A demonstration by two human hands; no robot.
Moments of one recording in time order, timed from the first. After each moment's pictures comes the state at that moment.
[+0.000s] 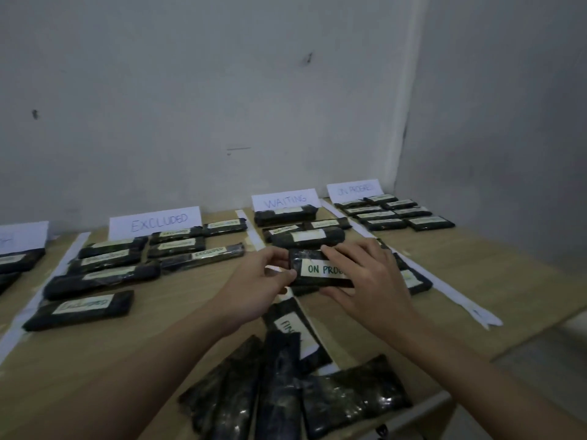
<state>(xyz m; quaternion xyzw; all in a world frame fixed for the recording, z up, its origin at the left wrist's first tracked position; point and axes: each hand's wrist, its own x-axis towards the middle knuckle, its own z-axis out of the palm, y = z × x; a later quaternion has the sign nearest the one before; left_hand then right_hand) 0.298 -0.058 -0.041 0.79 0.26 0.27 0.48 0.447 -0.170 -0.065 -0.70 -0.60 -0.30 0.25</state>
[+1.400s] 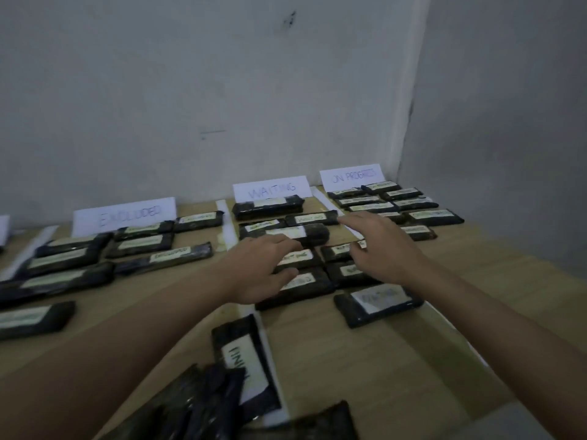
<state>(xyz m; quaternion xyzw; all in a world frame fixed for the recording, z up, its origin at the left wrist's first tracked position) 0.394 -0.029 -0.031 0.98 0.16 0.07 0.01 0.578 -0.142 -0.041 -0.76 -0.60 -0.08 0.23</state>
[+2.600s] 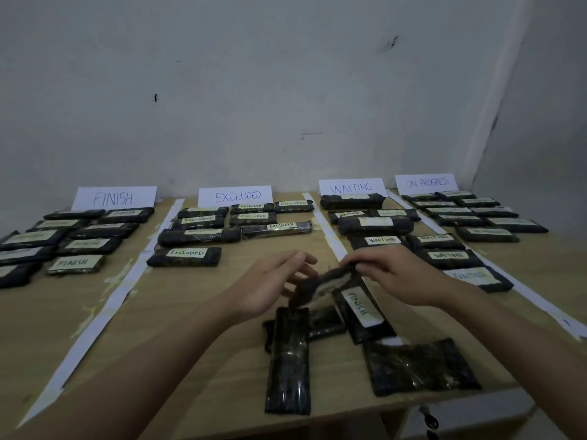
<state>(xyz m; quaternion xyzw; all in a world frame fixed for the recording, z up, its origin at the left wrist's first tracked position) 0.206 -0.058 -0.055 0.80 0.27 0.23 0.48 0.419 -0.143 -0.047 -0.64 -0.72 0.12 0.25</state>
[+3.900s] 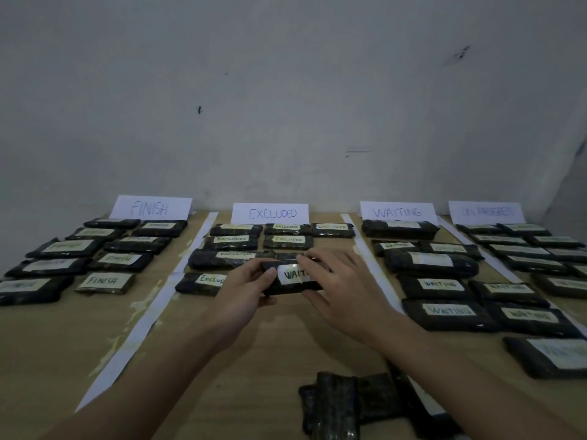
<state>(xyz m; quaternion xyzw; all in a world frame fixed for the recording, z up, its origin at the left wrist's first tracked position) 0.172 0.018 -0.061 0.60 0.40 0.42 0.55 0.334 -0.030 -0.061 -0.55 -0.76 -0.25 0.24</state>
